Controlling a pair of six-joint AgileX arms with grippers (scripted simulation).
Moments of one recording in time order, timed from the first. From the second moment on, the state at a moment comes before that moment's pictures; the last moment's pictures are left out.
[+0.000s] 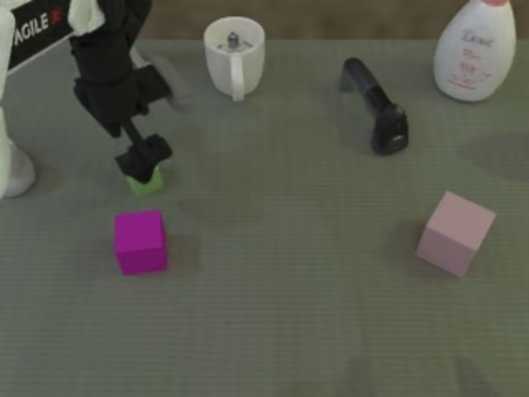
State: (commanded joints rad) left arm -0.23 2.46 2.09 -1.19 0.01 0.83; right arm 0.00 0.00 0.00 0.00 0.00 0.00
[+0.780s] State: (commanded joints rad) left arm -0.23 2.51 1.96 -1.02 0.01 0.83; right arm 0.00 0.00 0.00 0.00 0.00 0.00
